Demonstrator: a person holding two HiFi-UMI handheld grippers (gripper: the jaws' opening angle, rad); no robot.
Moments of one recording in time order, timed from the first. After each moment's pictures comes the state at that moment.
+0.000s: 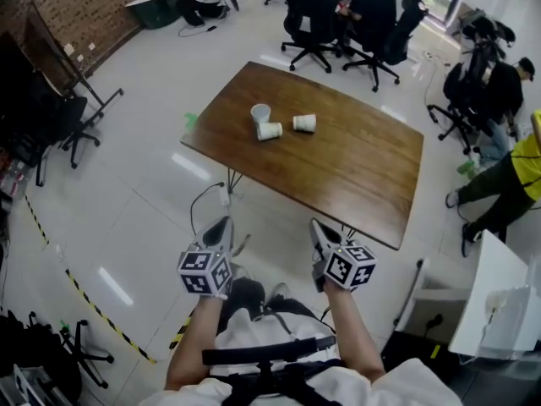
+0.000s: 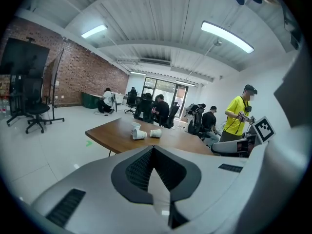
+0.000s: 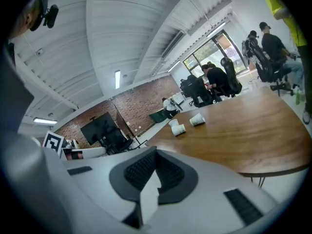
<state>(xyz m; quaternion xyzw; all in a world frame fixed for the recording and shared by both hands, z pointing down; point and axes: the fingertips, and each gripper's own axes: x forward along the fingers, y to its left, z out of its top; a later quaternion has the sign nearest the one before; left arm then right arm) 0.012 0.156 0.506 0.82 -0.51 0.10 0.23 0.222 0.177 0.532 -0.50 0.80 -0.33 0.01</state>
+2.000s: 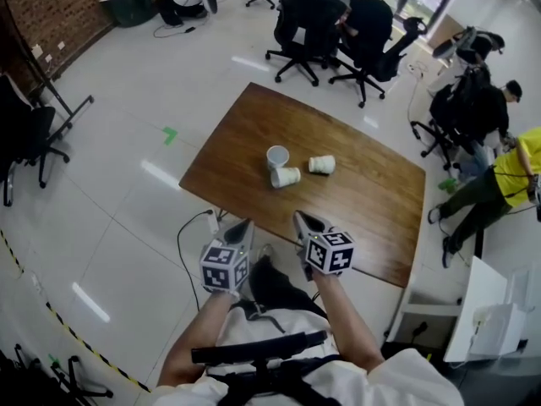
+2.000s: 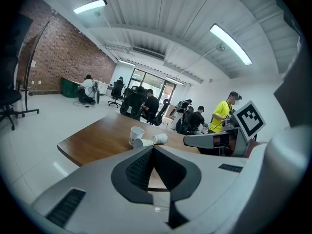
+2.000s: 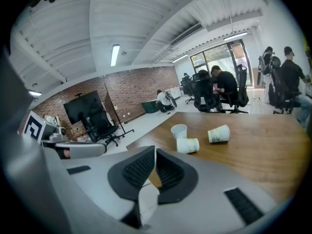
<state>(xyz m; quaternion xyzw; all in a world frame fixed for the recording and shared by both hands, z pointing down) -0.027 -0.068 0.549 0.87 -0.40 0.10 0.27 0.098 -0.074 0.558 -0.54 0.78 -0.29 -0.13</state>
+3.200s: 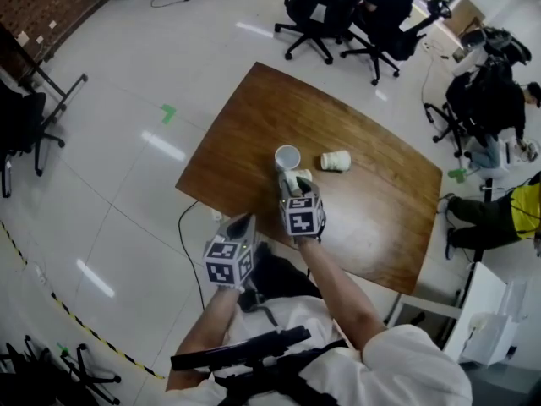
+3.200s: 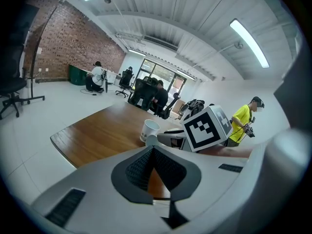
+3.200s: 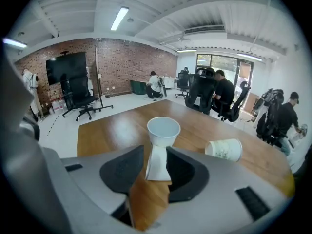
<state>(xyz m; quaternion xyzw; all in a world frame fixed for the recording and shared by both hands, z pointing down) -0.025 -0.151 0.604 0.84 -0.41 0.13 0.34 0.100 -0.236 0.673 -0.60 0.71 -0.22 -0.31</state>
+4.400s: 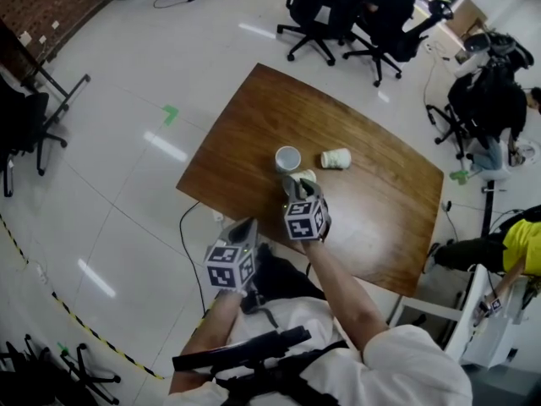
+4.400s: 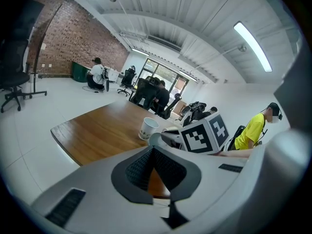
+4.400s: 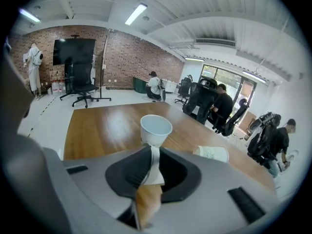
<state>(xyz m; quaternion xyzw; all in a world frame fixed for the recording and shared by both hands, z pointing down) -0.025 -0.141 0.609 0.83 -0.42 0.12 0.36 0.114 -0.236 0.677 -0.60 0.70 -0.14 -0.36</state>
